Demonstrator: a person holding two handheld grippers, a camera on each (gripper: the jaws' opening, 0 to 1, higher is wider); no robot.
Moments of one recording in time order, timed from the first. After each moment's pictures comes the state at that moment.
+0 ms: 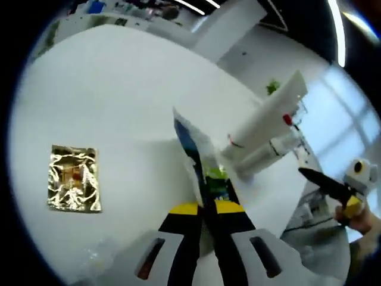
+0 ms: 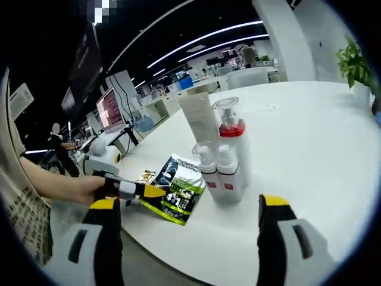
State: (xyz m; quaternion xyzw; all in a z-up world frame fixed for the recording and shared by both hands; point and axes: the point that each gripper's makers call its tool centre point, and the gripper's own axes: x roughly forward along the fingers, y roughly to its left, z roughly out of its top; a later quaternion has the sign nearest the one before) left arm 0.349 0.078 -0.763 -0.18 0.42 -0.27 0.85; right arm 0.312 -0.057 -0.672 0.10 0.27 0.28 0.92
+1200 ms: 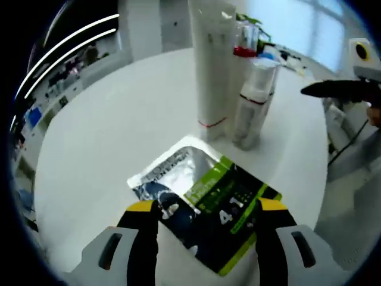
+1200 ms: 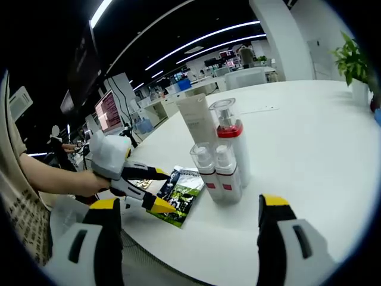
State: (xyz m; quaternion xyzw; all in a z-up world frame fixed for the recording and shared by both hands) left arm 0.370 0.061 -0.774 0.16 0.39 -0.37 0.83; right arm 0.313 -0.058 -0.672 0.10 0.27 0.28 0.92
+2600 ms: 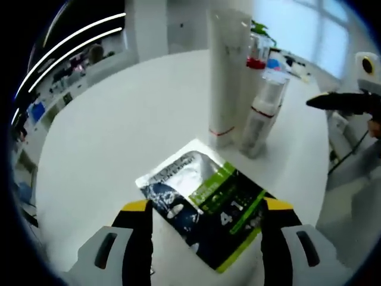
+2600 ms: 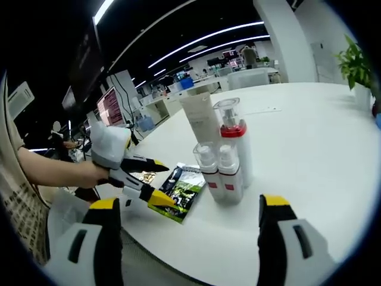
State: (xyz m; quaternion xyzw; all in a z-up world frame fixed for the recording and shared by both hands) left arm 0.375 0.071 -0.746 0.13 0.38 -0.35 0.85; right arm 0.311 -0.053 -0.670 0.09 0.26 0.29 0.92
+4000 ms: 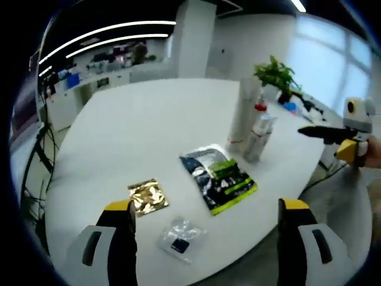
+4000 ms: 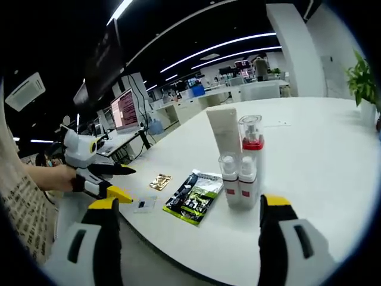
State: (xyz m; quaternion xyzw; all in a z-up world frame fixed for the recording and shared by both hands) left arm 0.301 0.158 -0.690 0.01 0.33 -0.26 0.91; right arm 0.286 -0.034 -0.644 0.07 0.23 0.32 0.92
